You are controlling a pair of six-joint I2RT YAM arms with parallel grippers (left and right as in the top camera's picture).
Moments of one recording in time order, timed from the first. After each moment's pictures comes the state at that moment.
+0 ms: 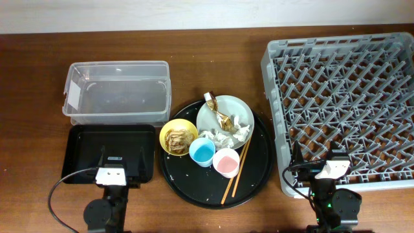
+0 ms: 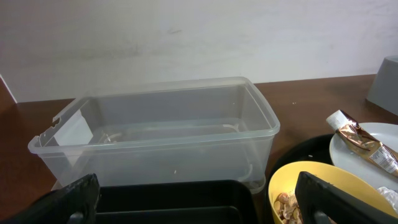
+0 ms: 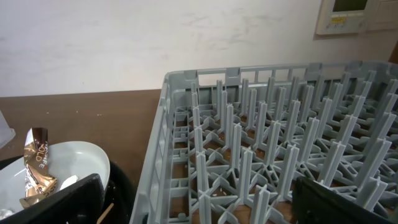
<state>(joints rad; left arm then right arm) 0.05 0.01 0.01 -0.07 0.08 0.06 -0.04 0.02 0.01 -0.08 -0.03 0.06</state>
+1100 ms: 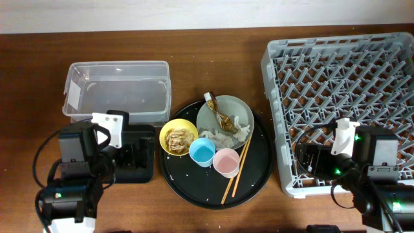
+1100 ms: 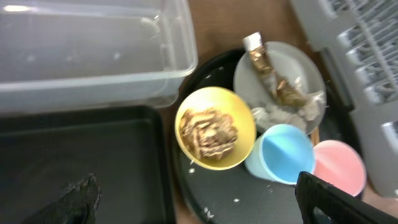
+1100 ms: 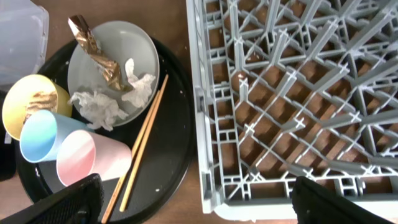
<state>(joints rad) 0.05 0.89 0.91 -0.85 0.35 0.01 -0.04 0.83 1.04 -1.15 -0.18 0.13</state>
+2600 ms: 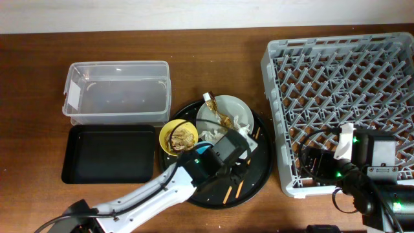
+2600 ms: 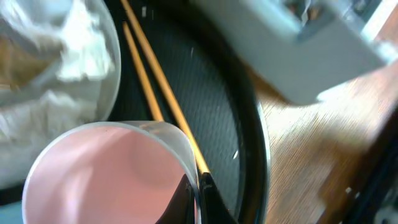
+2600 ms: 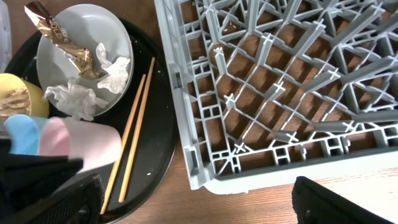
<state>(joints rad) -0.92 1.52 0.97 -0.42 0.11 -0.18 -0.04 0.83 1.04 -1.23 -0.10 0.22</state>
